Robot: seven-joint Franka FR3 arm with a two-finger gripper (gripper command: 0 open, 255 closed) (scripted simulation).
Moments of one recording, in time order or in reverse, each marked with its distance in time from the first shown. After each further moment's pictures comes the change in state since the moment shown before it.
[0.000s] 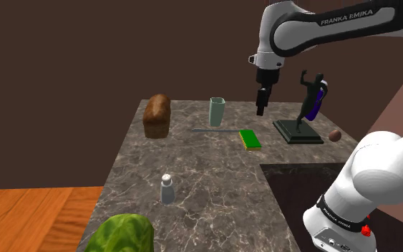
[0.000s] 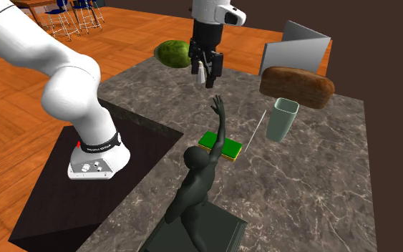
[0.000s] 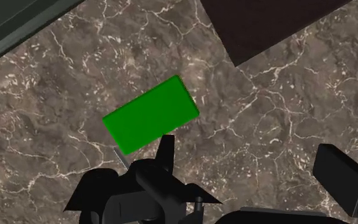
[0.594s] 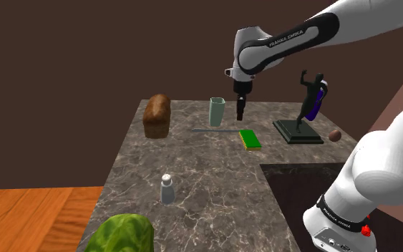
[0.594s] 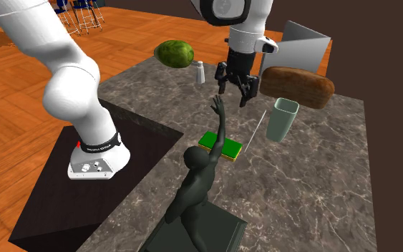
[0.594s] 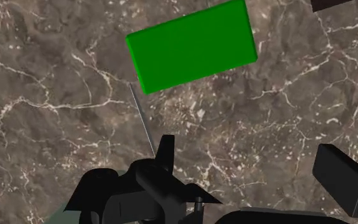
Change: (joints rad) arm 0.034 0.352 -0.058 0.134 -0.007 0.230 -0.248
